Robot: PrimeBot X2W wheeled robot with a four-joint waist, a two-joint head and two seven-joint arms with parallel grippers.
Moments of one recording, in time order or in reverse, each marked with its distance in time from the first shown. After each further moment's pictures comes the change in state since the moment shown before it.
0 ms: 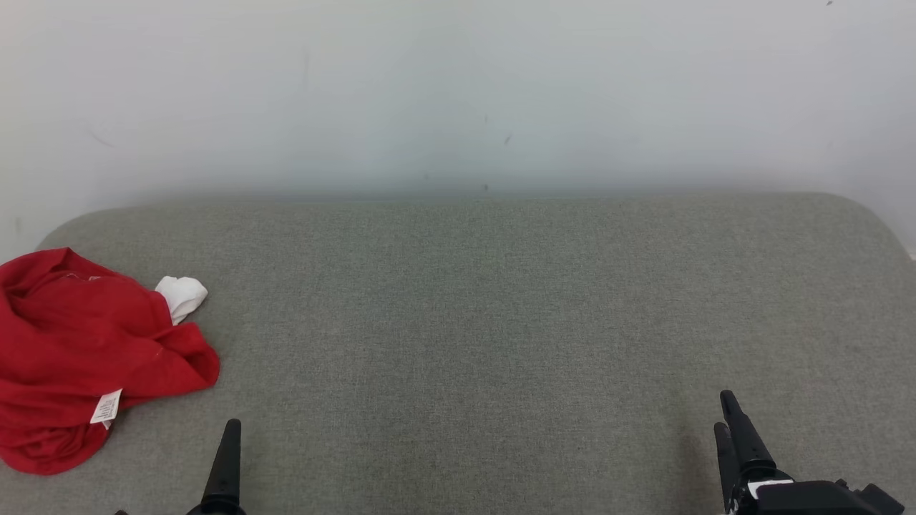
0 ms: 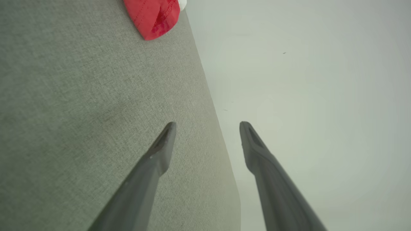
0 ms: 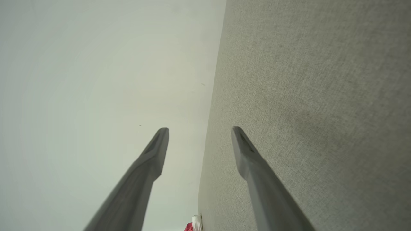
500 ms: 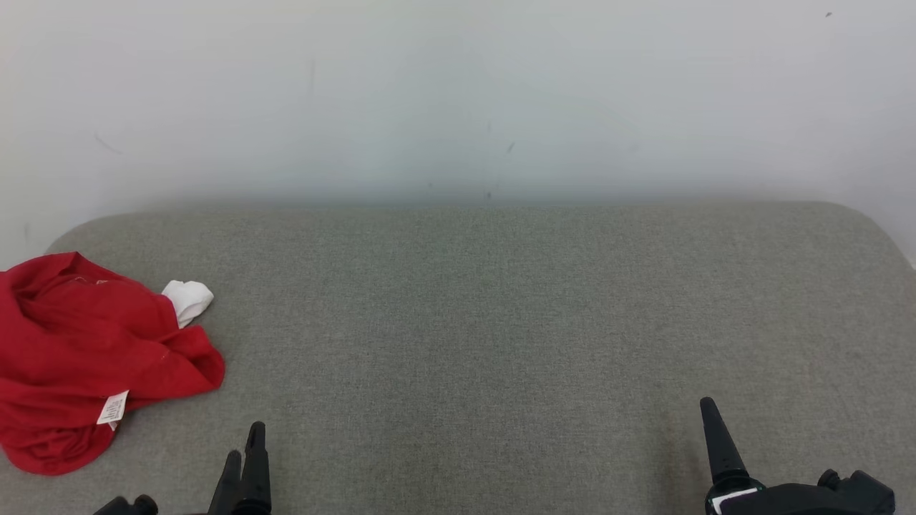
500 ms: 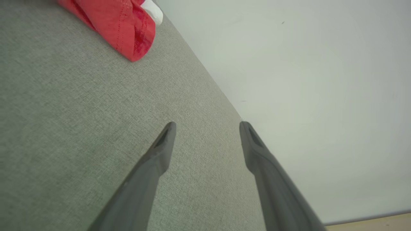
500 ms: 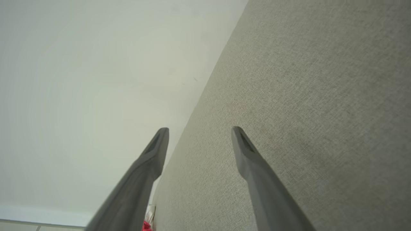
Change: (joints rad) left arm 0.019 0.002 -0.058 -0.031 0.355 0.033 -0.061; right arm 0.012 0.000 0.038 0.010 -0.321 0.000 -0.057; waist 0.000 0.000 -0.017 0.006
